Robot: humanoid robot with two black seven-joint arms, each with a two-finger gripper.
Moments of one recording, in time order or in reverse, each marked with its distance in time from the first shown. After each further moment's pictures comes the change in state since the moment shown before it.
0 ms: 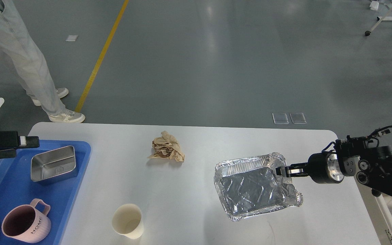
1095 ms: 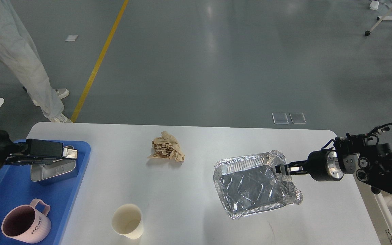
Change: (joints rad) left arm -0.284 -0.430 0.032 0.012 0.100 -0.302 0.409; right arm 0.014 0.002 -0.002 0.000 0.000 0.006 -0.004
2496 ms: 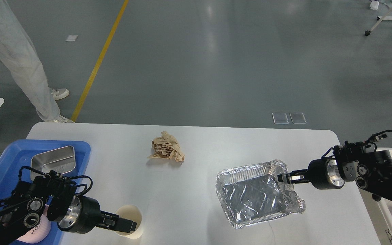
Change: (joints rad) left arm 0.049 -0.482 0.378 0.082 0.536 0.112 0.051; right arm -0.018 0.009 -0.041 -0.011 -0.002 -0.001 0.000
